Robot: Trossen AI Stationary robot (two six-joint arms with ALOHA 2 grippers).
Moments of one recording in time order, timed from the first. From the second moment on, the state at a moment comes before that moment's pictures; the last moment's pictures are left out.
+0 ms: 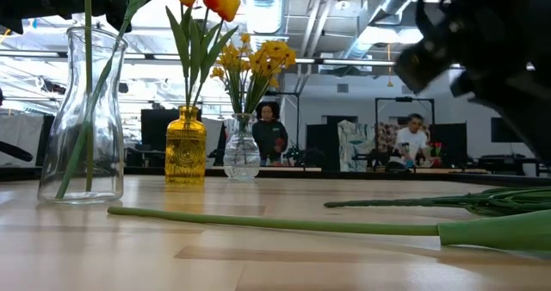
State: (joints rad) left arm 0.27 0.27 0.28 0.21 0.18 0.04; right arm 0.48 2.00 1.46 -1.26 -0.17 0.76
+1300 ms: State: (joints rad) left arm 0.27 0.27 0.28 0.21 0.17 0.02; right arm 0.48 2.00 1.27 -1.22 -0.19 0.64
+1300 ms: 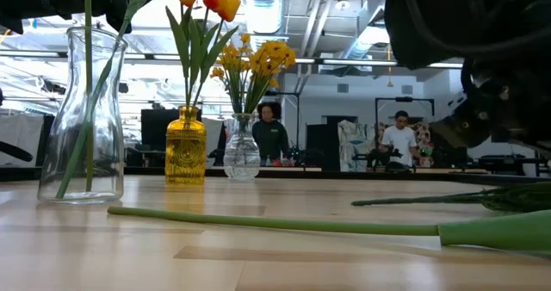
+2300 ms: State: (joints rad) left arm 0.27 0.32 0.29 0.40 0.11 -0.03; right arm 0.41 2.00 1.64 -1.57 0.94 0.13
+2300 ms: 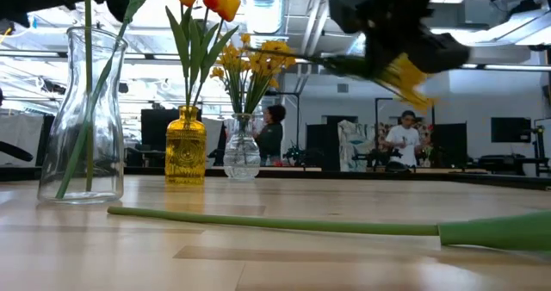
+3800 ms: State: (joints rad) left arm 0.09 1.28 1.14 -0.14 0.09 0.01; right arm 0.38 2.00 1.68 -1.53 1.57 -0.46
